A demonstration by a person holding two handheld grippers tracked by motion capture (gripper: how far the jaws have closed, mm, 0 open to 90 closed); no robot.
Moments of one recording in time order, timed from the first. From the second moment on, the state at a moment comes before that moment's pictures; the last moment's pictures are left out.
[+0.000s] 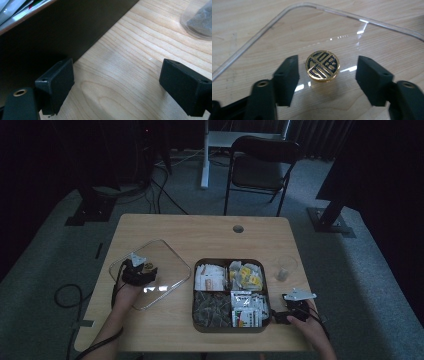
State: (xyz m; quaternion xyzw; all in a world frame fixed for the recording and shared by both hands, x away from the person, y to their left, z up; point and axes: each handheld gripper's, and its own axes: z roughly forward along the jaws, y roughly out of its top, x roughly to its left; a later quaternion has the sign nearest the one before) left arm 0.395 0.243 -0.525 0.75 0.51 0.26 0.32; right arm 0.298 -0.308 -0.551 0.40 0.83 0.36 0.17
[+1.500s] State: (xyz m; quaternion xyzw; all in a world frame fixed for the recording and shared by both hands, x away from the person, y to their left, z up) left arm 0.398 0.244 -0.474 0.76 0.49 0.26 0.34; right arm 0.298 -0.308 -0.551 0.40 0.83 0.36 0.17
